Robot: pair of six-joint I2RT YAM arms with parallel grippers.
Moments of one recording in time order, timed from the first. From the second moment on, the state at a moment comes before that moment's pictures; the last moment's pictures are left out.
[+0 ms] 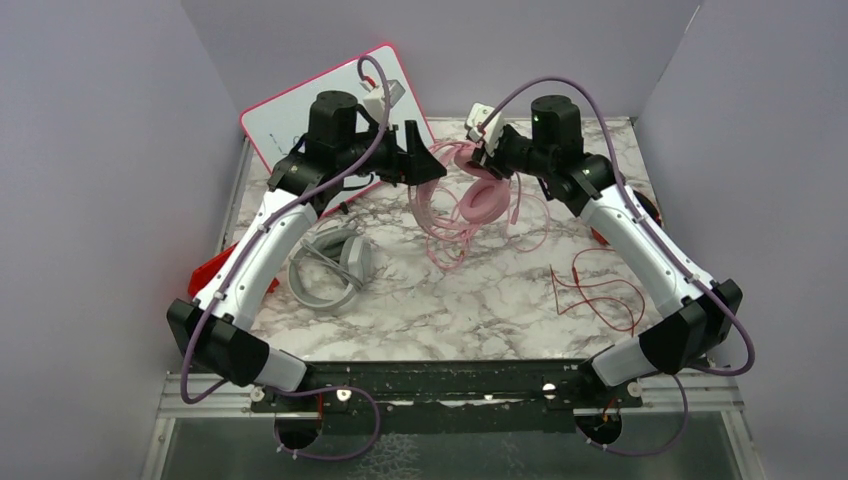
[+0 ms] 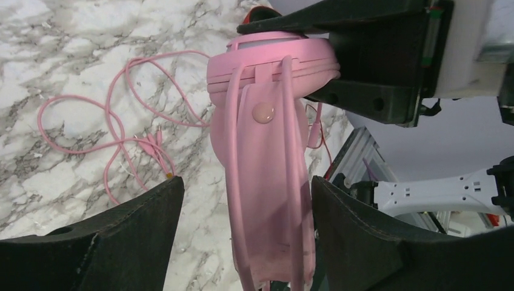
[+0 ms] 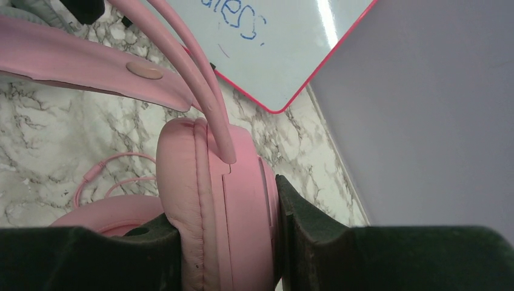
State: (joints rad) left arm -0.44 1.44 1.58 -0.49 0.60 -0.43; right arm 0.50 1.48 1.54 -0.44 -0.36 -0.70
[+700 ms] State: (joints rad) left arm -0.43 1.42 1.45 -0.44 0.72 -0.46; right arm 0.54 1.48 1.54 -0.44 -0.33 -0.71
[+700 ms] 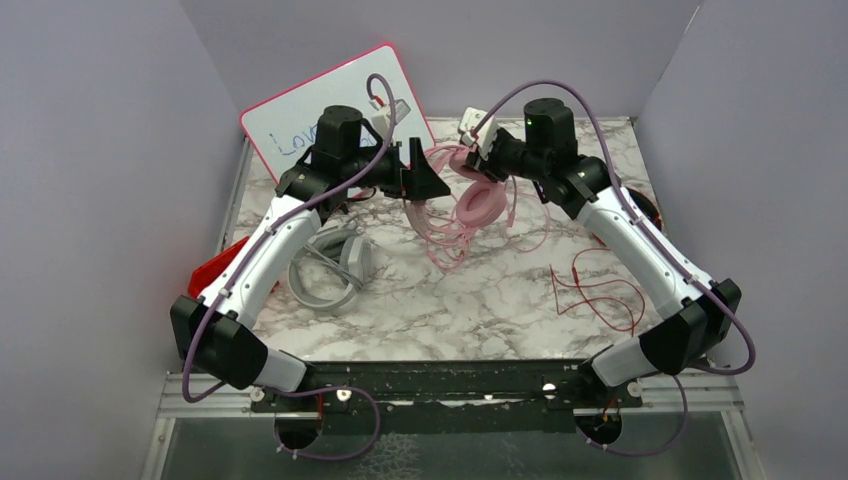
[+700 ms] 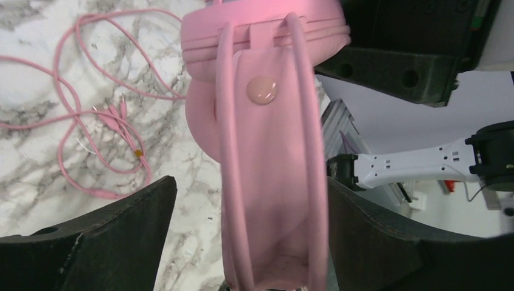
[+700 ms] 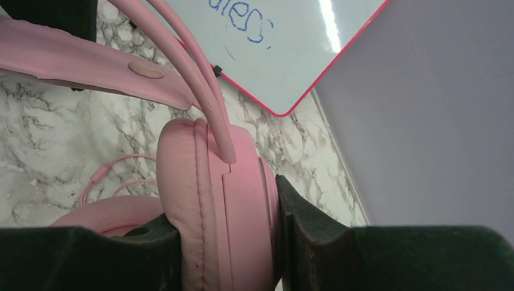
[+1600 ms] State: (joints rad) left arm -0.21 1.42 1.39 -0.35 0.93 -0.55; right arm 0.50 1.49 1.58 -0.36 -0.29 -0.33
